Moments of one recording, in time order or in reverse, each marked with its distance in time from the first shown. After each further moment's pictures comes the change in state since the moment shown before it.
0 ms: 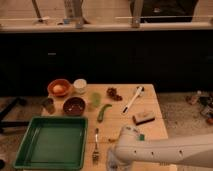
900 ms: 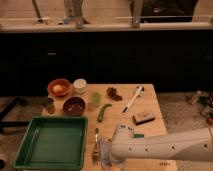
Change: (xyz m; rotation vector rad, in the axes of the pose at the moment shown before) arm -0.026 -0.020 0.014 0.015 -0.032 0.016
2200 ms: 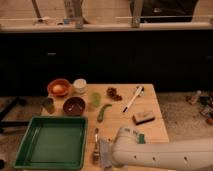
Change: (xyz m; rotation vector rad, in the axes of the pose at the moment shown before) arm -0.013 0.004 -0.042 0.090 -0.026 0.004
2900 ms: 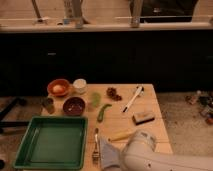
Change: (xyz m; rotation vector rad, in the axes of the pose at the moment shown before) arm 0.025 0.032 -0.034 0.018 -0.006 0.040
